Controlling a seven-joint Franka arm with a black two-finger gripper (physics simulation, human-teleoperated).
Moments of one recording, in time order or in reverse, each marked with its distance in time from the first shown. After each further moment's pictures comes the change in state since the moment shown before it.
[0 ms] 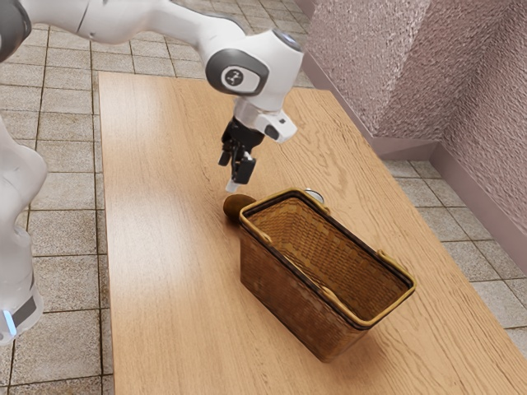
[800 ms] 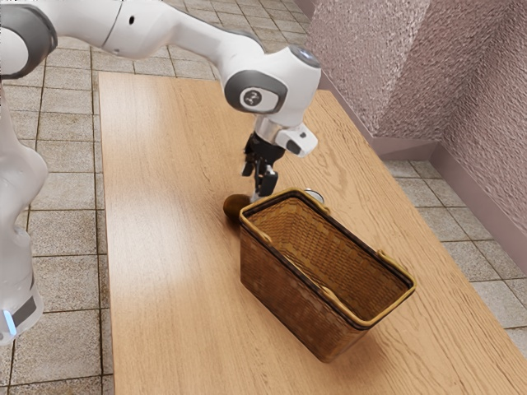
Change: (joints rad) arm -0.011 0.128 -0.018 0.067 -0.016 0.122 -0.015
